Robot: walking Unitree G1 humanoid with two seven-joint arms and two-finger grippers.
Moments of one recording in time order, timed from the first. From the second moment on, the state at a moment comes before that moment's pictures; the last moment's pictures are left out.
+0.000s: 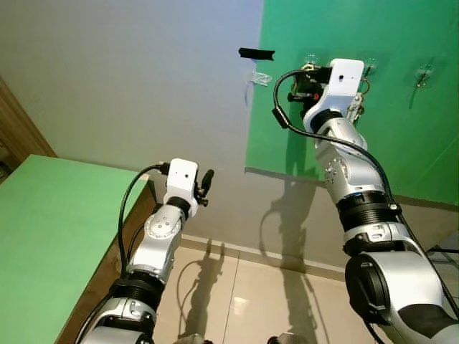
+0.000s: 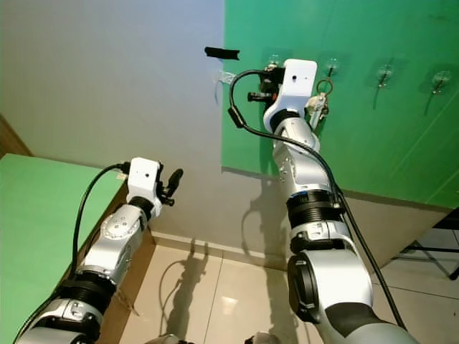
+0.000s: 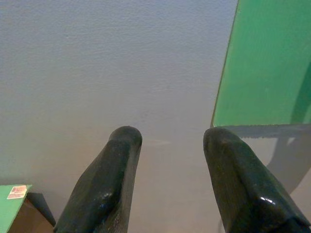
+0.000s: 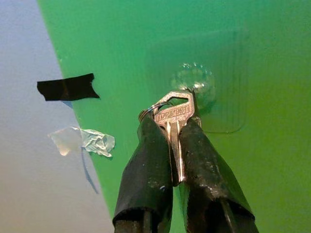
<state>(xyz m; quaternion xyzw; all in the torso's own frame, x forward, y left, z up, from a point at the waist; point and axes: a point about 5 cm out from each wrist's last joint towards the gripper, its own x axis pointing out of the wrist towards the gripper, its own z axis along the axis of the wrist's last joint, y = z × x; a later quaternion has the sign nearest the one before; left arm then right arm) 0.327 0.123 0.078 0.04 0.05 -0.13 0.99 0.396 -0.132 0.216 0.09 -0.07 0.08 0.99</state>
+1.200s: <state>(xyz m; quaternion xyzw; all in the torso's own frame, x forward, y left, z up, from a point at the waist) 0.327 0.124 0.077 0.04 0.06 -0.13 0.99 0.402 -0.143 0.203 0.12 0.01 0.05 0.99</state>
